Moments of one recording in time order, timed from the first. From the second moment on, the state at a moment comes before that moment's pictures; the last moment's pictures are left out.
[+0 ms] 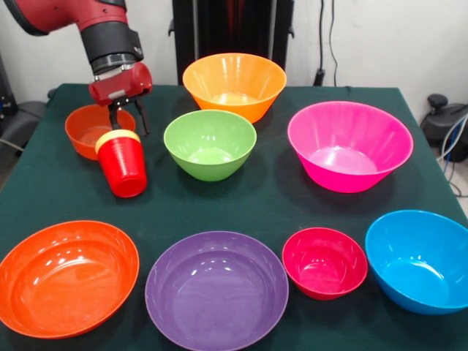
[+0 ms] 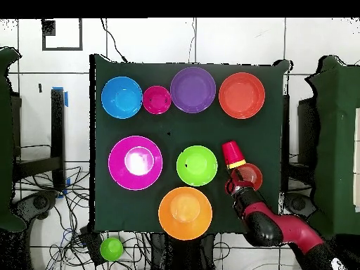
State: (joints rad) arm -1.50 -0.26 0.70 2.00 -1.04 -0.06 1.87
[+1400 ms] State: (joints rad) arm -1.42 -0.42 0.69 2.00 -1.02 -0.14 1.87
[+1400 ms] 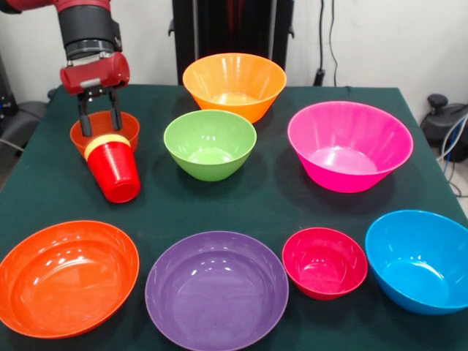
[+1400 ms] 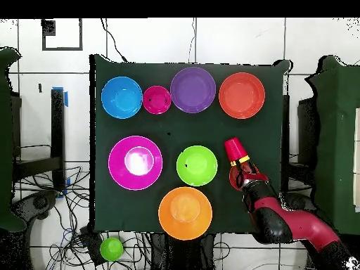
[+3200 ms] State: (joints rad) arm -1.30 -0.39 0.62 1.99 -0.95 -0.23 1.87
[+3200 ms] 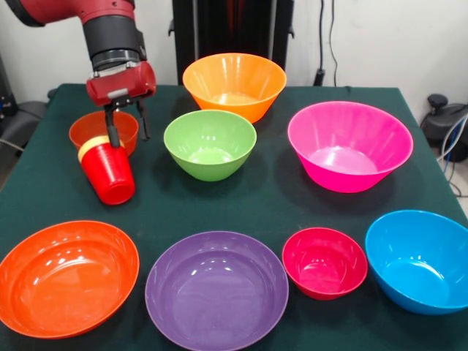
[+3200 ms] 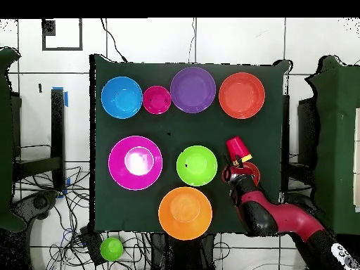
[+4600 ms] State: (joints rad) arm -1.44 -0.45 0.69 2.00 -0.95 -0.19 1.87
